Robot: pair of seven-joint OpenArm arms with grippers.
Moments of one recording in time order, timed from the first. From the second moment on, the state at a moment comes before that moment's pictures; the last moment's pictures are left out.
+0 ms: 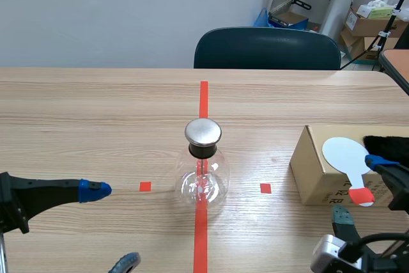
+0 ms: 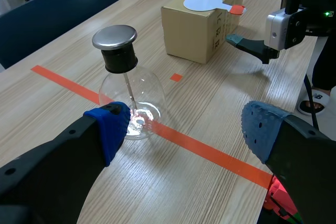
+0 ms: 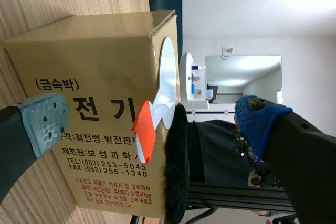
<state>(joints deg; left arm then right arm) 41.3 -53.5 21.7 108.8 -6.6 -9.4 -34.6 -29.8 2.2 19.3 74.7 -75.1 -35.4 38.0</state>
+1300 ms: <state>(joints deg) 41.3 -37.2 -0.7 112.3 -11.6 -9.4 -20.8 -62.9 33.4 12.1 106.1 -13.3 -12.5 44.3</state>
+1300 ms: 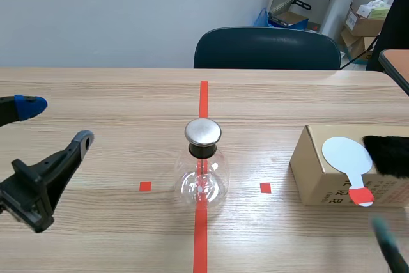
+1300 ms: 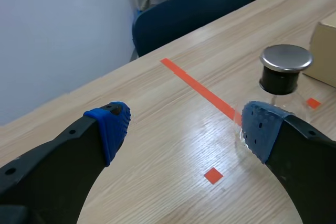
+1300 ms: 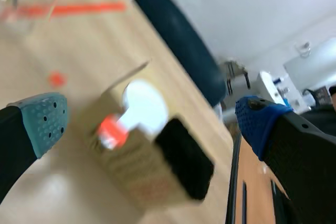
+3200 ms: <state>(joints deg) 41.3 -28.8 -13.9 120.3 -11.7 -9.6 -1.7 -32.7 33.5 -1.4 115.8 19.4 13.4 3.5</state>
